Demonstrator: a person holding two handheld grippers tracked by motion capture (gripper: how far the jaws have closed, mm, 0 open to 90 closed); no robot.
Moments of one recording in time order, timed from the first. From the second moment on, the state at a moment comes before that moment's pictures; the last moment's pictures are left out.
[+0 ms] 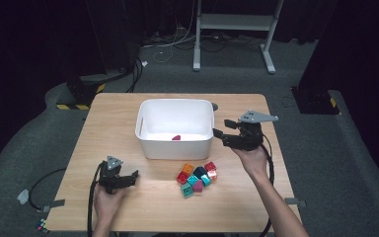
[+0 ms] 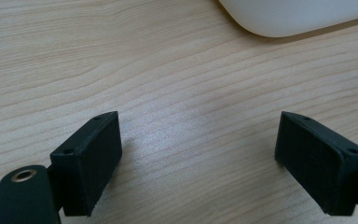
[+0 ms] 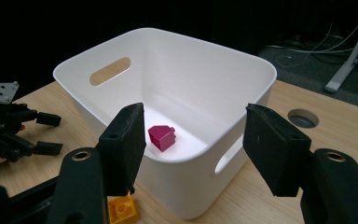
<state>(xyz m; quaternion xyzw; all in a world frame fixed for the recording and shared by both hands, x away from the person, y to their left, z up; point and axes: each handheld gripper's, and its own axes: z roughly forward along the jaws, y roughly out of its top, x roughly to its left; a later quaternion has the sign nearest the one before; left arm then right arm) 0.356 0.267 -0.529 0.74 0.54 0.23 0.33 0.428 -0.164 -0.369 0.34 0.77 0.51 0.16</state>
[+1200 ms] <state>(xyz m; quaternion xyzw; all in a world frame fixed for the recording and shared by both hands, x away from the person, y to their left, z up) 0.356 0.267 -0.529 0.74 0.54 0.23 0.33 0.385 -0.168 -0.462 0.37 0.79 0.46 0.14</state>
